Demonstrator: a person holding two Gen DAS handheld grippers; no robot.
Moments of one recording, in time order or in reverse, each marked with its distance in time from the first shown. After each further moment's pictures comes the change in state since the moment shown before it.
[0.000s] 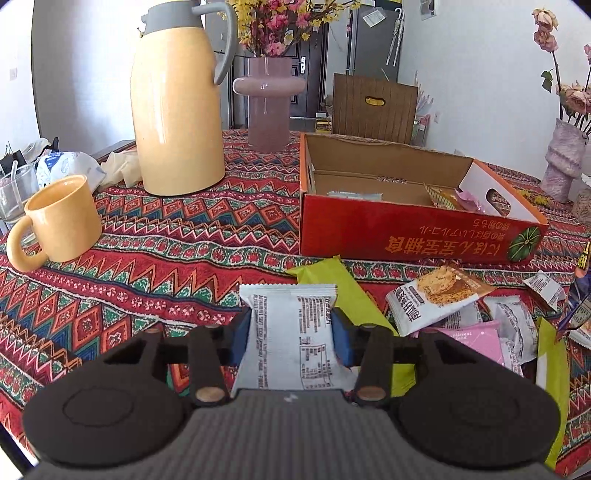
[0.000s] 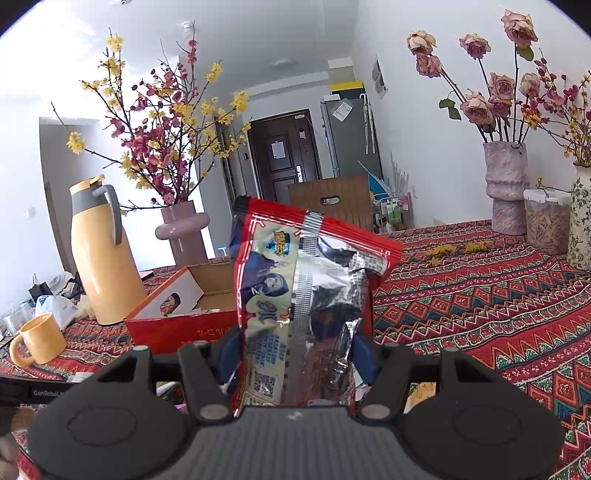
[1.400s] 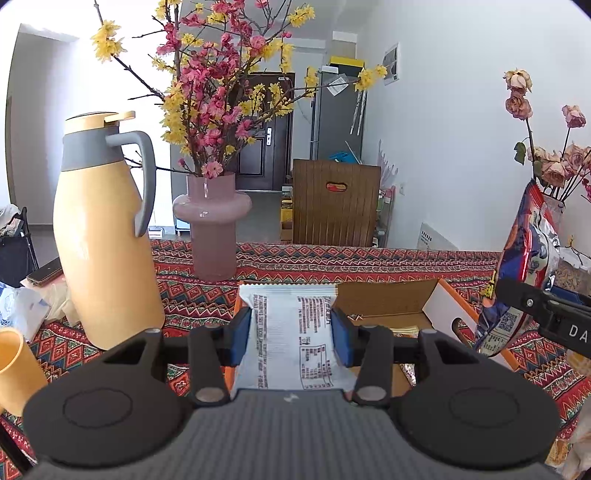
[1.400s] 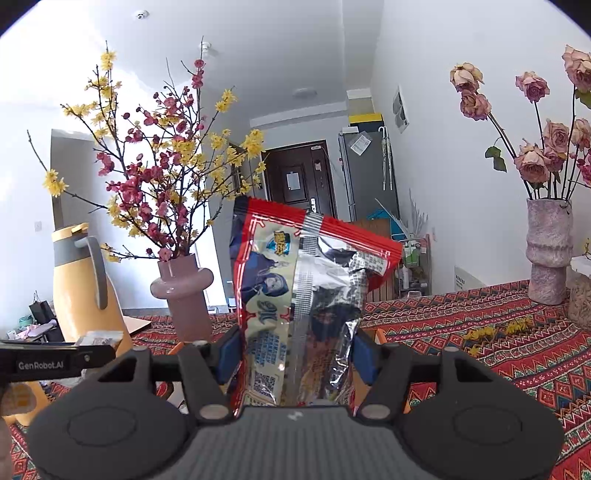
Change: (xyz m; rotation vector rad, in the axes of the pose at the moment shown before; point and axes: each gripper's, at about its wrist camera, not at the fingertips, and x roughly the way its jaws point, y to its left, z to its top) left arm 0.026 -0.049 0.128 0.044 -0.240 -0.101; right arm 0.103 0.016 0.099 -0.052 -0.095 0.028
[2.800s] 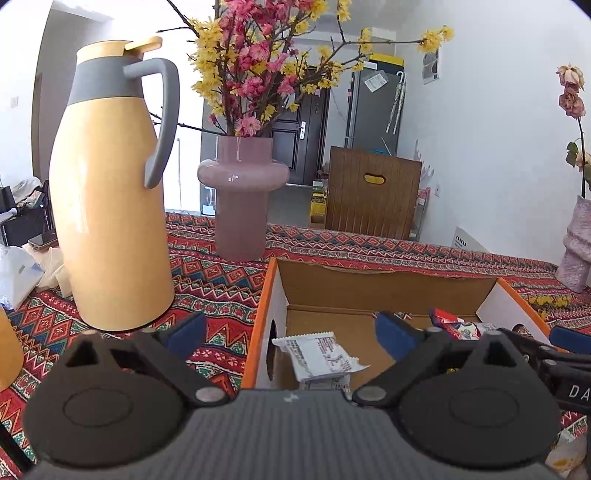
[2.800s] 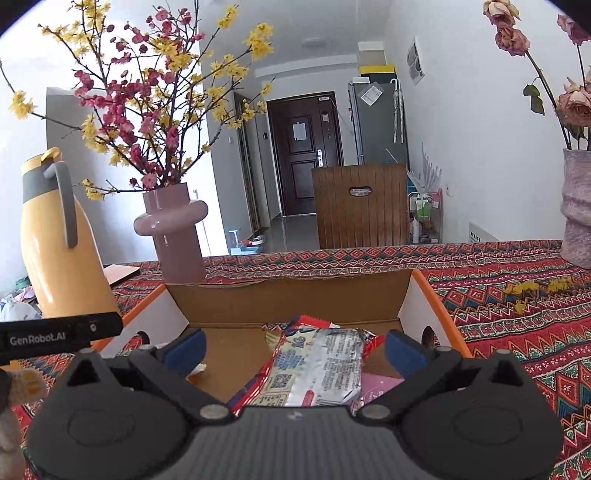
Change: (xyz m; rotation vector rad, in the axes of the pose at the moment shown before) left arm 0.067 0.024 -0.033 -0.094 0.000 0.094; right arm 0.086 0.010 -0.047 -0.006 0.152 0.011
